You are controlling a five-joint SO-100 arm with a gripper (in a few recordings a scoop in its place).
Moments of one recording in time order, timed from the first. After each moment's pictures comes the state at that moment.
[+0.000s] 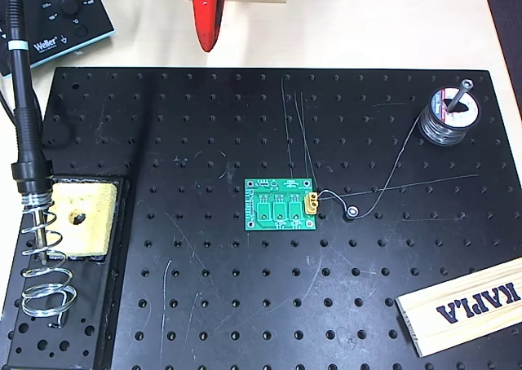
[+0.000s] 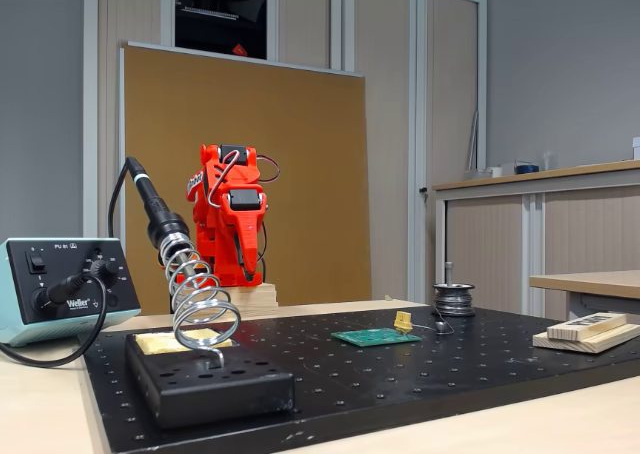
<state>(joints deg) -0.8 189.8 177.0 70.8 0.4</state>
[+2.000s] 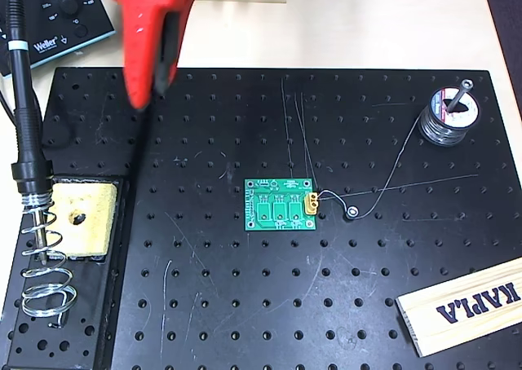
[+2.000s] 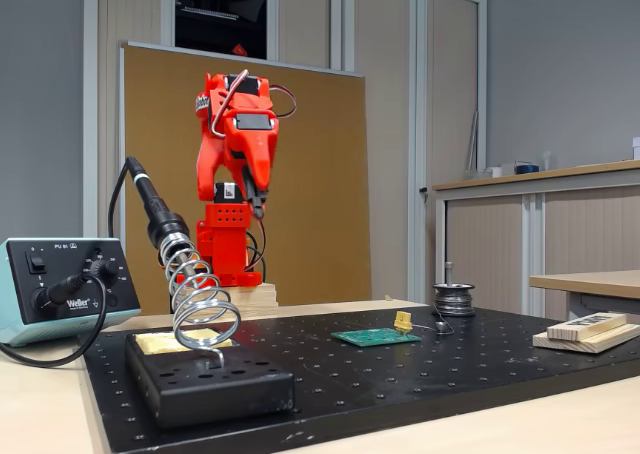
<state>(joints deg) 4.9 119.6 126.8 45.7 1.1</state>
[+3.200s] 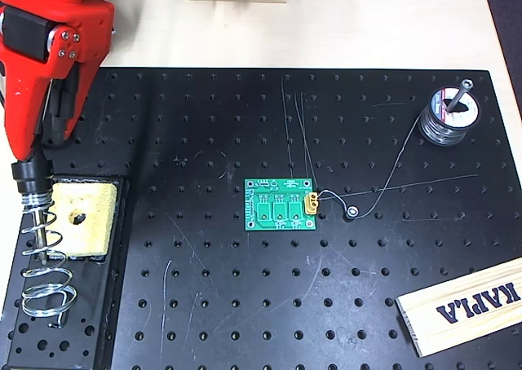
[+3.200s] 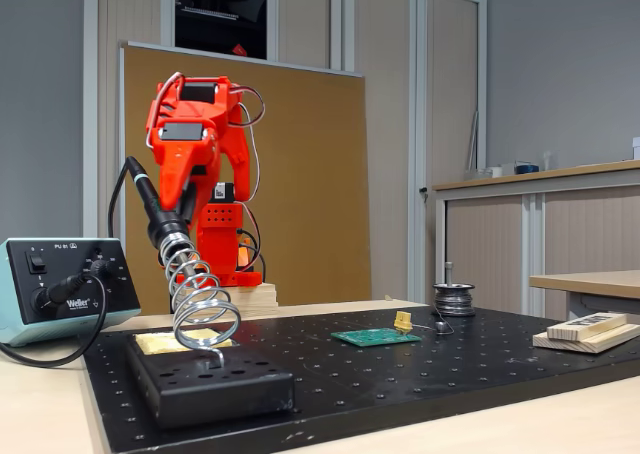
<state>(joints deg) 18.6 95.7 111.8 33.9 -4.4</state>
